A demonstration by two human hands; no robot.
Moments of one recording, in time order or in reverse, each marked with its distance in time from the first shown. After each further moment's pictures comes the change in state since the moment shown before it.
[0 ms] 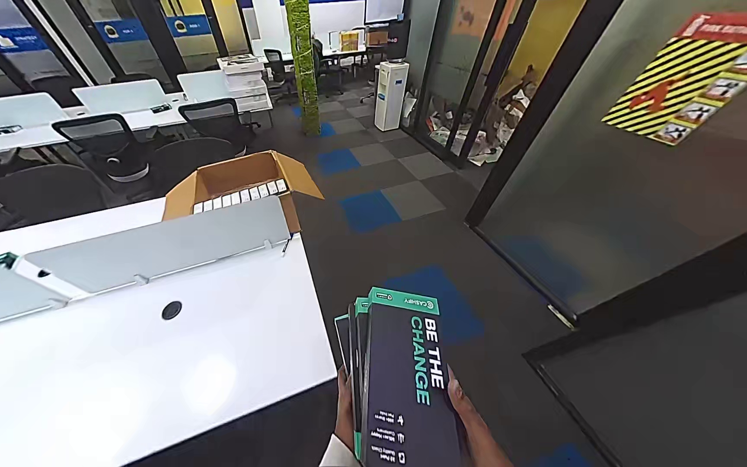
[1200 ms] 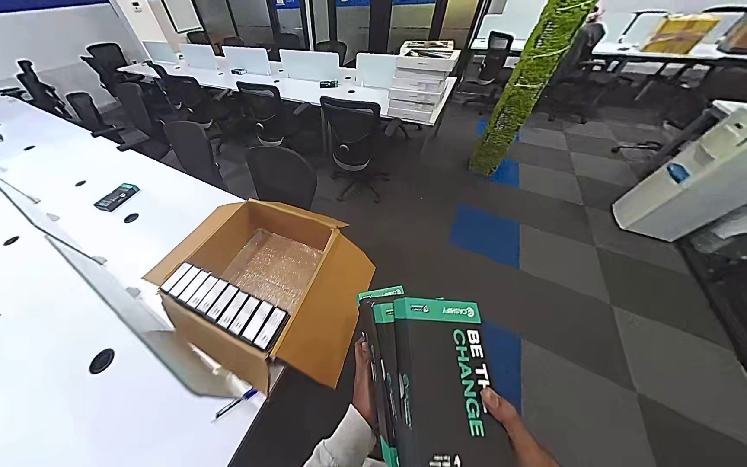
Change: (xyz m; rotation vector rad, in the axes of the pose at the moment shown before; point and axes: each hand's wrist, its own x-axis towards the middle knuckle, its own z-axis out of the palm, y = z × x) left_hand 0.850 0.214 0.221 -0.092 0.656 0.293; right_hand 1.018 -0.135 -0.088 0.009 -0.766 0.294
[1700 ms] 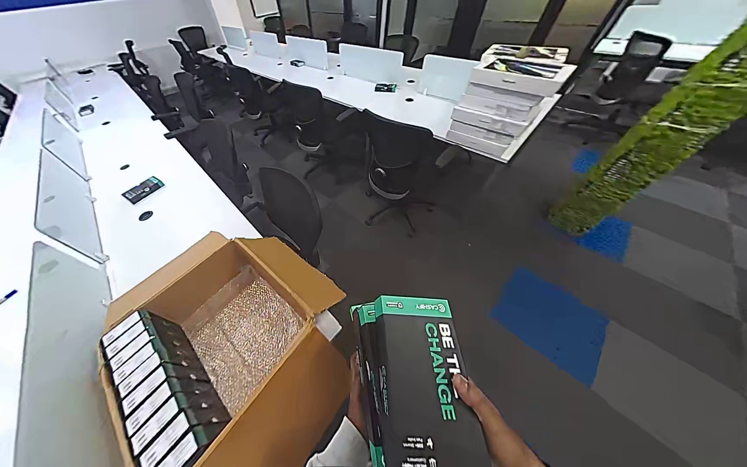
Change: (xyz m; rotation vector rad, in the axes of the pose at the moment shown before) left_hand 0.306 0.057 0.159 -0.291 0.252 0.106; right_hand 0.401 -0.104 -0.133 -0.091 -0.240 0.287
